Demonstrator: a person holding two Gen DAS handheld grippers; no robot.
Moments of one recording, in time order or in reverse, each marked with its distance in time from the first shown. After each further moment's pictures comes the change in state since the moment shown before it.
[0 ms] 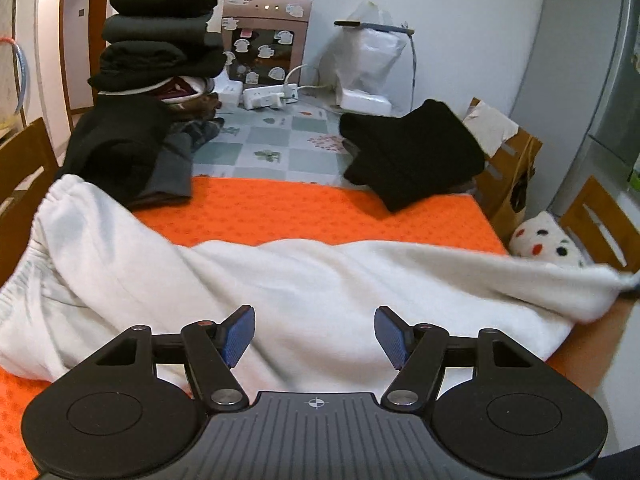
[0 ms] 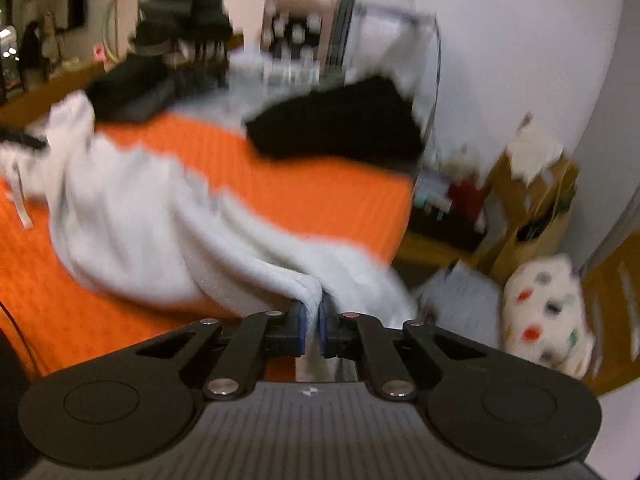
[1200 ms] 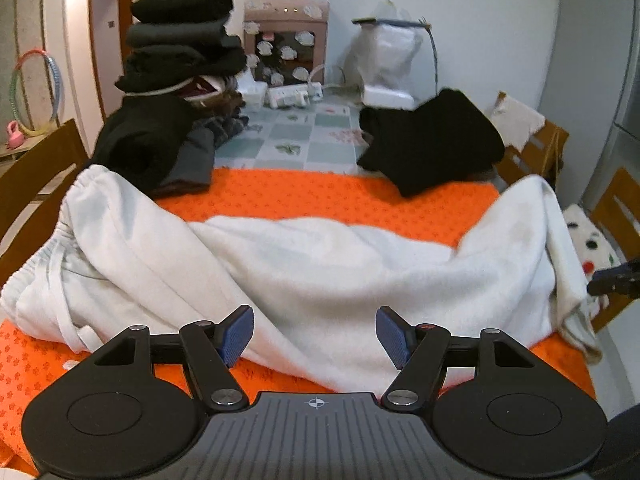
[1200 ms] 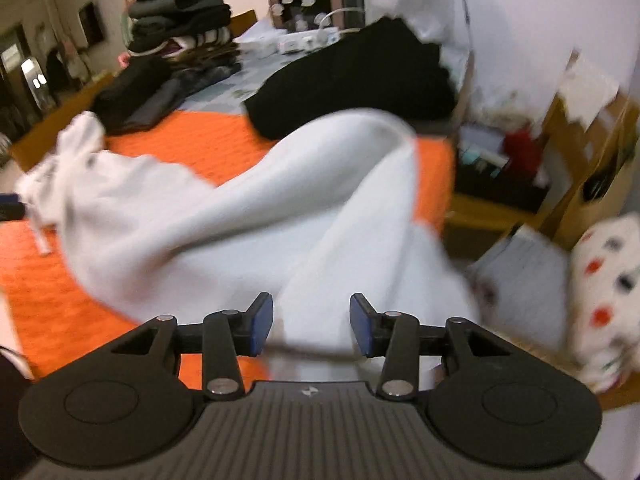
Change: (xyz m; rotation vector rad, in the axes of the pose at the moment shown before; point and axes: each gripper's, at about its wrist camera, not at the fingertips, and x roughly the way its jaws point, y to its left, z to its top) left arm 0.001 -0.037 -0.030 0.023 -0.002 0.139; right arm 0.105 -0.055 -0.019 0.221 0.155 0.290
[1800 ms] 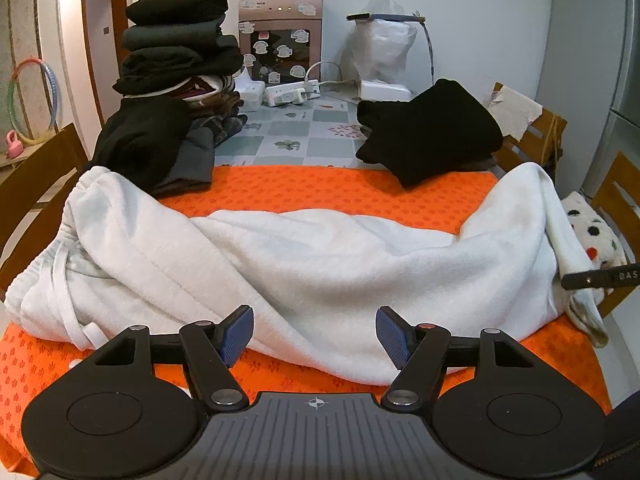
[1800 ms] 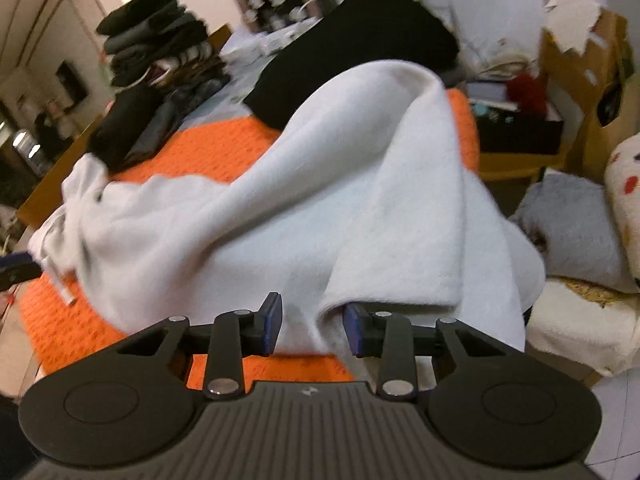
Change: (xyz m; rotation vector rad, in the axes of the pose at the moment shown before) left arm -0.008 0.002 -0.009 0.016 -0.006 0.017; right arm 0.039 0.018 -0.012 0.218 -0.075 -0.001
